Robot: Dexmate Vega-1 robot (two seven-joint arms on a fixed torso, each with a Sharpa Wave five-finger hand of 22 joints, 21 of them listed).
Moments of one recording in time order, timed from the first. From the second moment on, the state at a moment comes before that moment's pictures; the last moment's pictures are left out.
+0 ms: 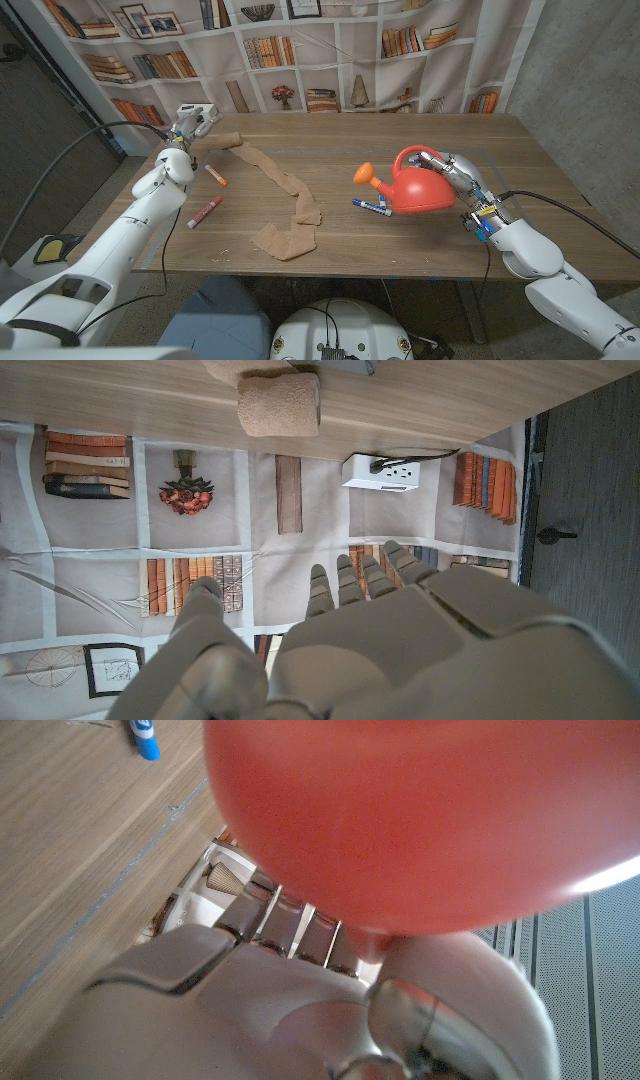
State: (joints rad) left arm 0.76 0.60 0.18 -1.39 0.50 0.26 0.19; left_hand 0.17 0.08 0.41 -0.15 0.18 0.05 -0.09 0.19 0.18 0.05 -0.04 0.22 0.21 -0.02 -0.04 0.19 0.18 0.02 0.00 0.20 0.17; right arm -1.38 -0.76 -0.14 -1.80 0.41 0.59 0.07; right_hand 0.64 0.17 0.52 0.05 0.19 0.83 -0.16 0.28 0.52 0.77 -0.14 0.73 0.69 0.78 -0.09 0.63 1.14 0.55 -0.05 0.79 0.34
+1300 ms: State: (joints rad) left arm 0.69 0.59 0.25 -1.27 0.65 0.25 0.18; left_hand 0.29 0.09 0.46 -0.18 0.18 0.06 -0.08 0.19 0.18 0.12 -0.08 0.25 0.21 0.03 -0.06 0.19 0.18 0.06 0.01 0.20 0.17; right arm -1.40 -0.78 -0.15 -1.85 0.38 0.56 0.02; right_hand 0.63 0.16 0.52 0.05 0.18 0.83 -0.16 0.28 0.53 0.77 -0.14 0.73 0.69 0.79 -0.09 0.61 1.15 0.53 -0.05 0.81 0.32
